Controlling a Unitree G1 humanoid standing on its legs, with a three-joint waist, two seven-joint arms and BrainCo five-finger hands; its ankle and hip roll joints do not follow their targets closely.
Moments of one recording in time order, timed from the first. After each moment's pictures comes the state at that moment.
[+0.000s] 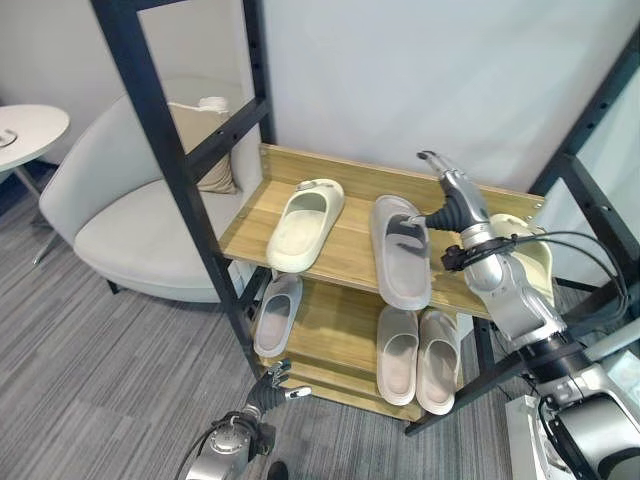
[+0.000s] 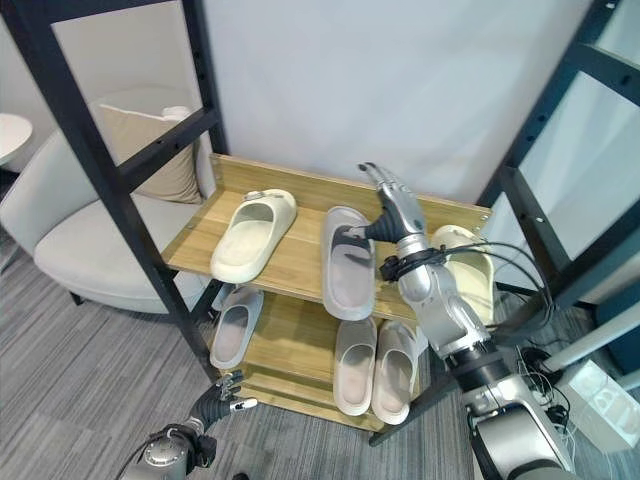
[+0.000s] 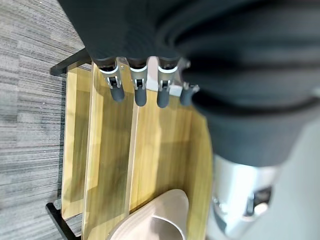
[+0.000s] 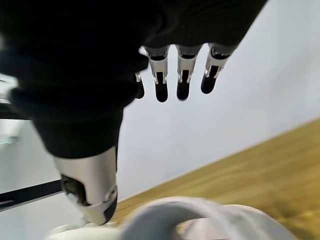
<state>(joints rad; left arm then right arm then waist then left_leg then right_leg) 0.06 0.32 -0.39 0.60 -0.34 -0.11 -0.02 -0.57 -0.51 0.30 0.22 -0.41 0.01 -0.26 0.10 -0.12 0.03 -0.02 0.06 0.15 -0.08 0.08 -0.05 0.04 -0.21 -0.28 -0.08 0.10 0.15</state>
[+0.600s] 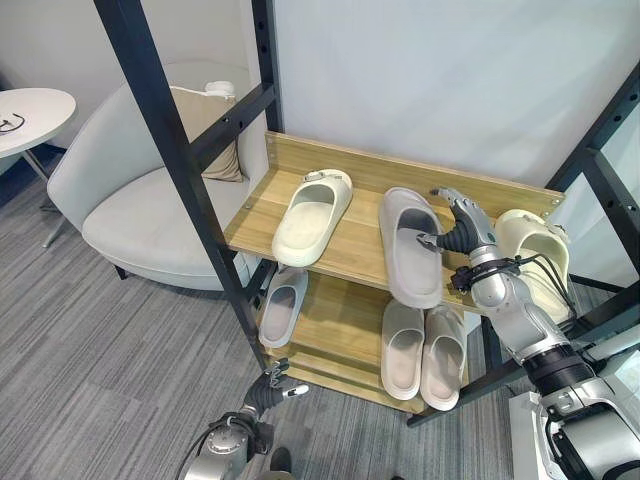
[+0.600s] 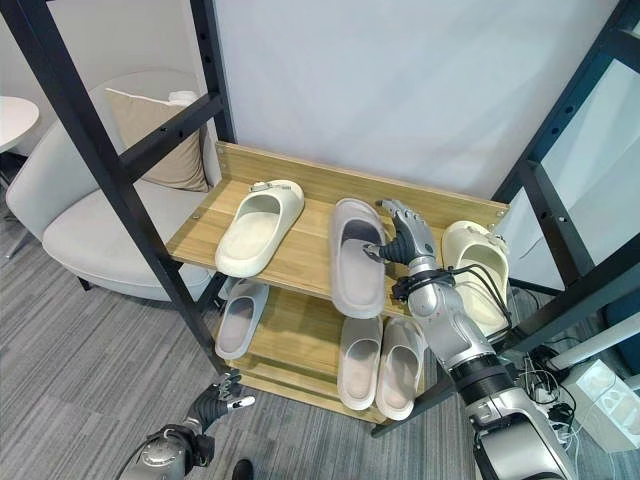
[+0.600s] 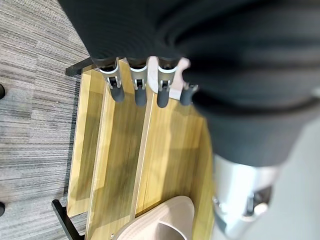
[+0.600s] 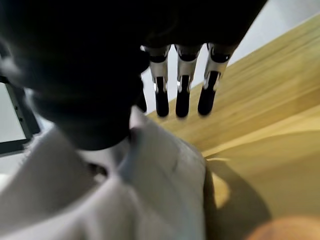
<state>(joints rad) 0.08 0.31 -0.35 0.60 -0.35 -0.10 -0.04 -0.50 -0.51 0.30 0.33 -0.44 0.01 -0.27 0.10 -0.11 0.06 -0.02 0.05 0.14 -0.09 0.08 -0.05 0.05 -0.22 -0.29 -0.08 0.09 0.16</state>
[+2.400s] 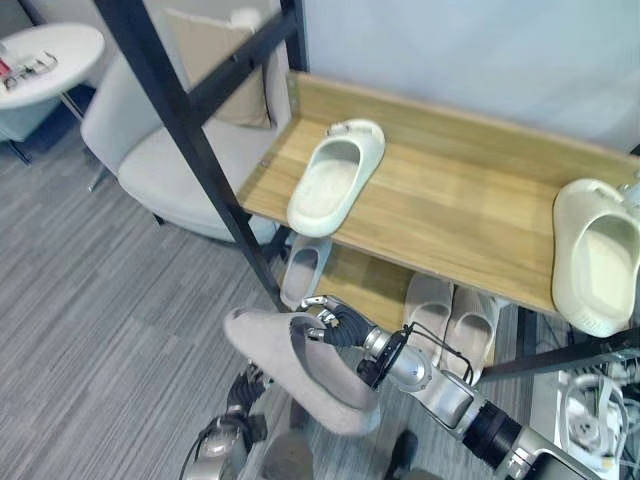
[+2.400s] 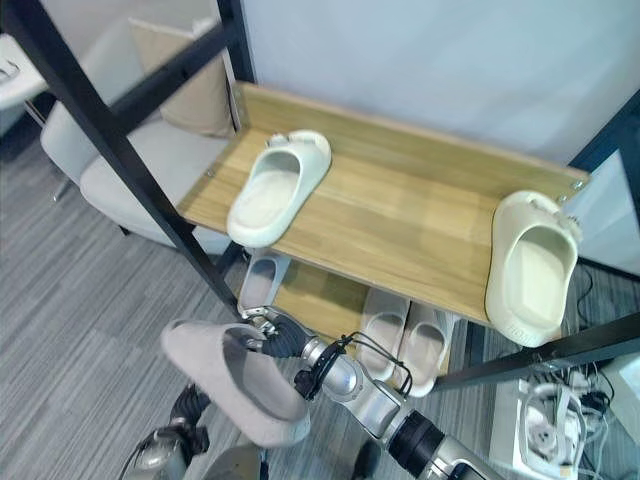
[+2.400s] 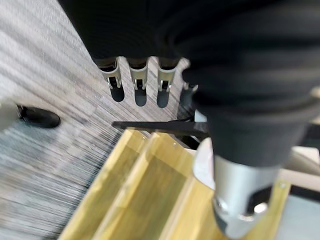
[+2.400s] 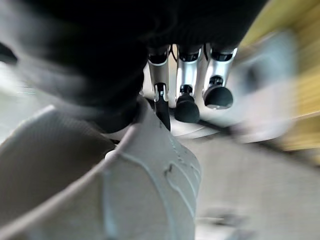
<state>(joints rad) -0.09 0.21 -0.28 0.66 -0.53 -0.21 0.16 -0.39 -0.28 0.69 0.38 -0.28 -0.10 -0.16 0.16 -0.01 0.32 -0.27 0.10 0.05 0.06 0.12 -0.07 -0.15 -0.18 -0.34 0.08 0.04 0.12</state>
